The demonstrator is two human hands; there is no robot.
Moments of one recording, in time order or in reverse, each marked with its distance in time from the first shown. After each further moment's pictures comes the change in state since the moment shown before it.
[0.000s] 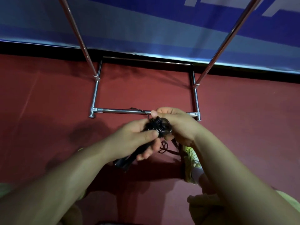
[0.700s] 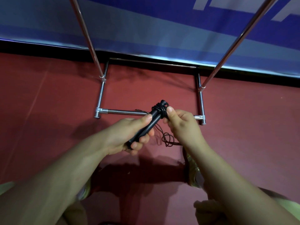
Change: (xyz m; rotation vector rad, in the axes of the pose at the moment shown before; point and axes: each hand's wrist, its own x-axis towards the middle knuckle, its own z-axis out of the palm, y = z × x) left_hand 0.001 0.011 -0.028 -0.010 0.208 -0.335; right_hand 0.010 0.020 0.005 -0.348 0.472 -0.207
